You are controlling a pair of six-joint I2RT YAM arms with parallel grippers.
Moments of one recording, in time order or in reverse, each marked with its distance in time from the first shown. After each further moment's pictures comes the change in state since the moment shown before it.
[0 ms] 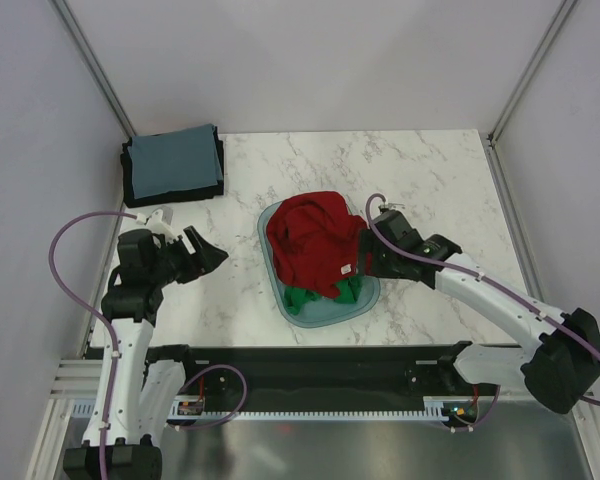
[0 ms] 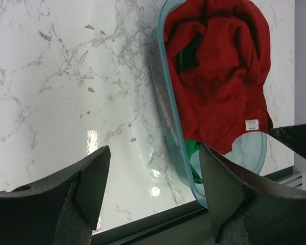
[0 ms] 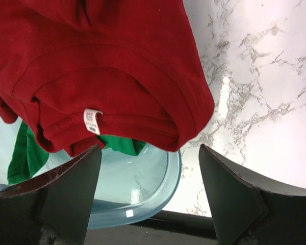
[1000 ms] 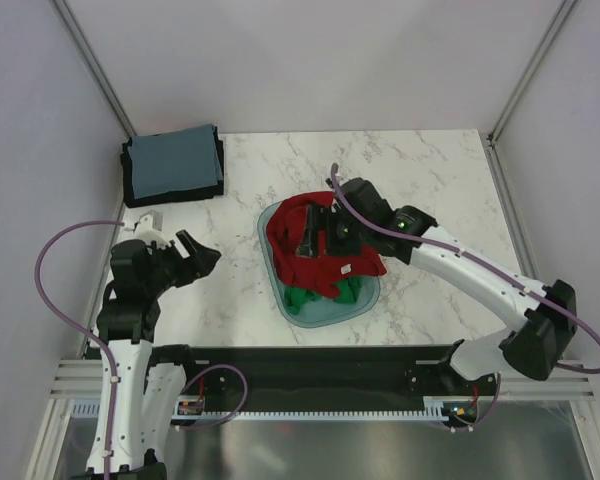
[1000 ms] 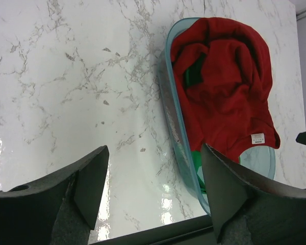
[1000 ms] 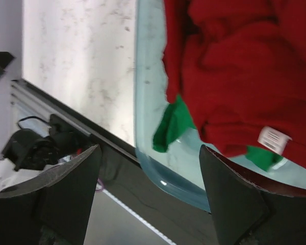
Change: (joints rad) left arm 0.000 -0.122 0.000 -0.024 -0.098 -0.001; right arm 0.155 0.254 0.430 0.061 -0.325 0.025
